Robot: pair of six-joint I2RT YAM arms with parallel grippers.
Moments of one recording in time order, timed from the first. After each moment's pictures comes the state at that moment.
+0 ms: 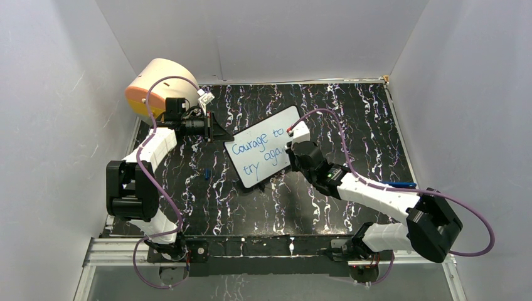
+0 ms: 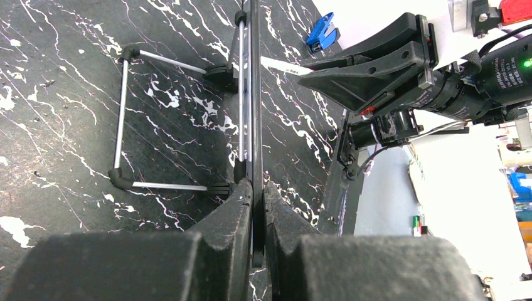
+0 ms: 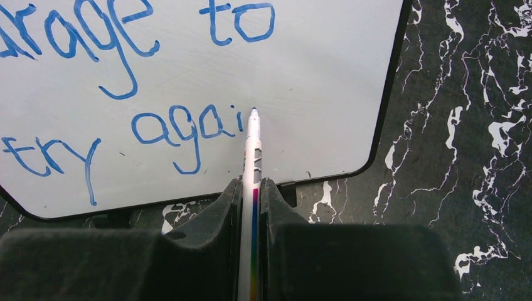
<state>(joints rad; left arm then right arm) -0.07 1.61 1.11 -0.29 1.17 -0.05 0.87 1.25 0.72 0.02 0.42 0.18</state>
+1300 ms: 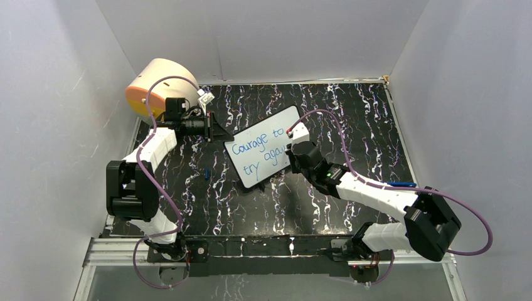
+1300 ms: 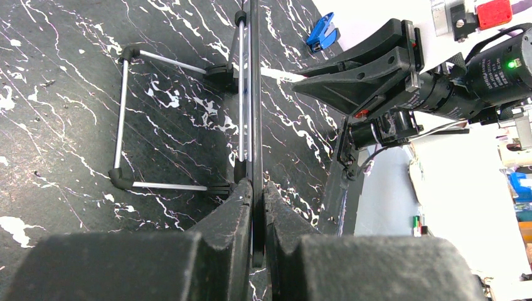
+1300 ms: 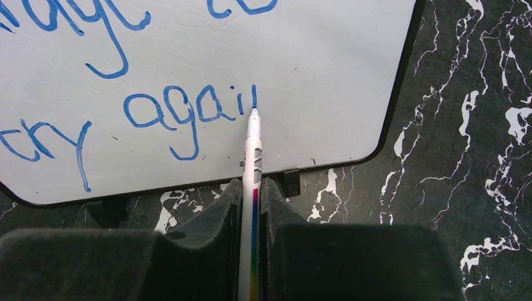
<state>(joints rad) -0.07 1.61 1.11 -0.29 1.17 -0.05 0.86 1.26 0.72 -0.01 0.38 0.19</state>
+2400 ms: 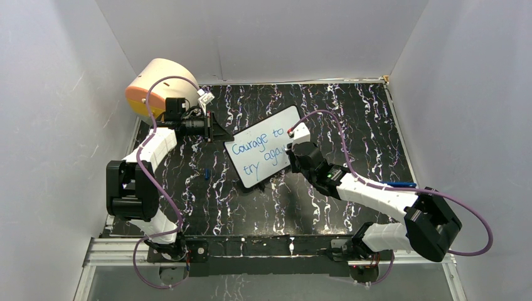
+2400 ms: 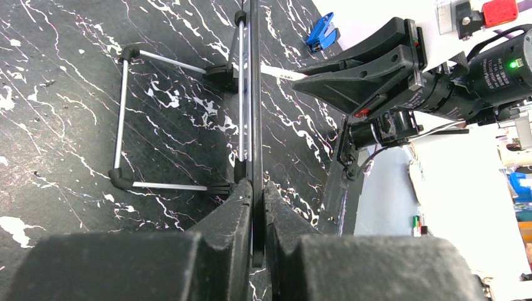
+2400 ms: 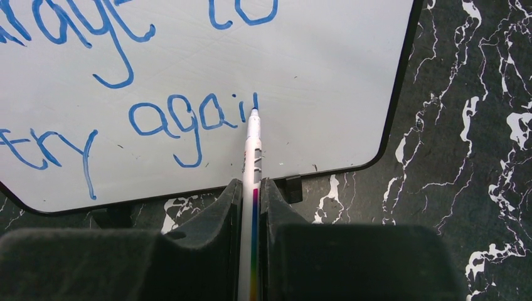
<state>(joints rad) -0.07 1.61 1.11 -0.29 1.17 -0.05 0.86 1.26 0.70 0.03 0.38 0.20</state>
